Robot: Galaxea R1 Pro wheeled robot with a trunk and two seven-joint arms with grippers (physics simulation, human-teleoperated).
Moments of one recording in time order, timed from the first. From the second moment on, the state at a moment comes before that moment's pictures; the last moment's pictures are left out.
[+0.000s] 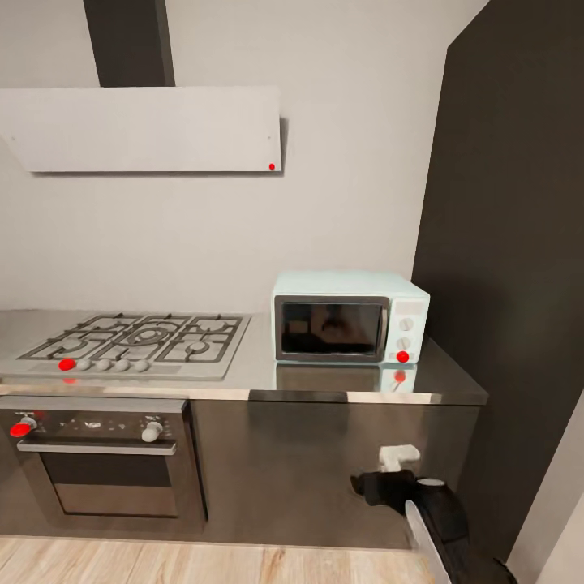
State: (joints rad) left arm 0.00 -0.02 -0.09 -0.07 0.37 -0.02 0.08; right arm -0.19 -0.01 0.13 -1.49 -0.13 0.90 -0.04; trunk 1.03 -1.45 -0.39
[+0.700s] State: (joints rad) left arm 0.00 -0.02 -0.09 -0.07 0.37 -0.02 0.08; right arm -0.72 0.00 0.00 -1.40 -0.13 0.83 -0.05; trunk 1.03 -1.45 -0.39
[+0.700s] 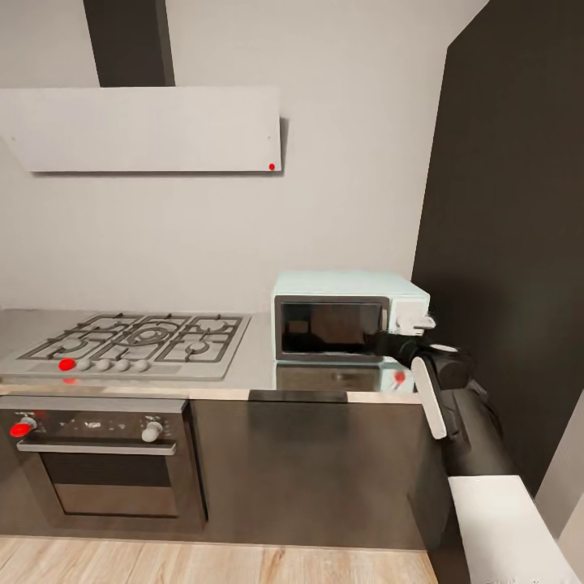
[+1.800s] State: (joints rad) left arm 0.00 -0.02 -0.09 -0.08 0.37 -0.02 0.08; right arm -0.72 -0.02 0.02 -0.83 -0.02 0.14 -0.08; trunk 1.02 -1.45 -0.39
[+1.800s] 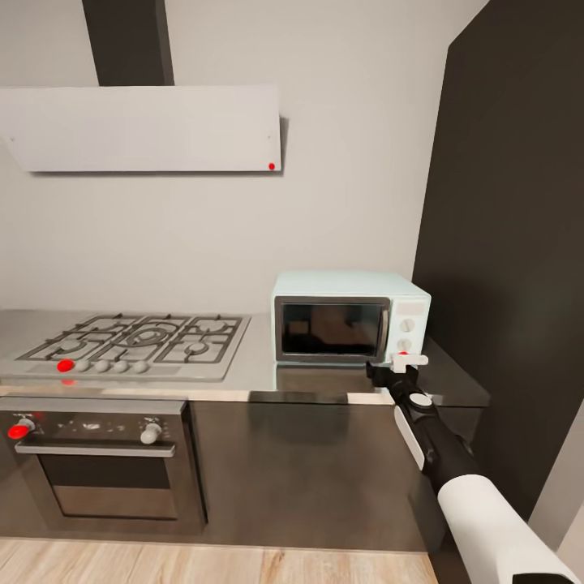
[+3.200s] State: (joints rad) left arm 0.00 -0.02 -0.09 -0.08 0.37 -0.02 0.08; right arm -0.72 -0.03 0.02 -0.87 -0.02 0.14 -0.08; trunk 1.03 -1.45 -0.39
